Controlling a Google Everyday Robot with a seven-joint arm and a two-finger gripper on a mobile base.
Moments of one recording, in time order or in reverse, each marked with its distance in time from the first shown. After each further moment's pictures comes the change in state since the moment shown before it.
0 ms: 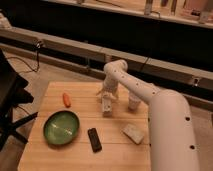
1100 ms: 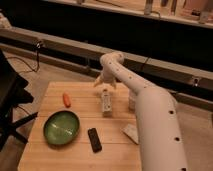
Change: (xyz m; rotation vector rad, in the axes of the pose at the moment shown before) arm 0.056 -0.033 -0.008 -0.020 0.072 -0.157
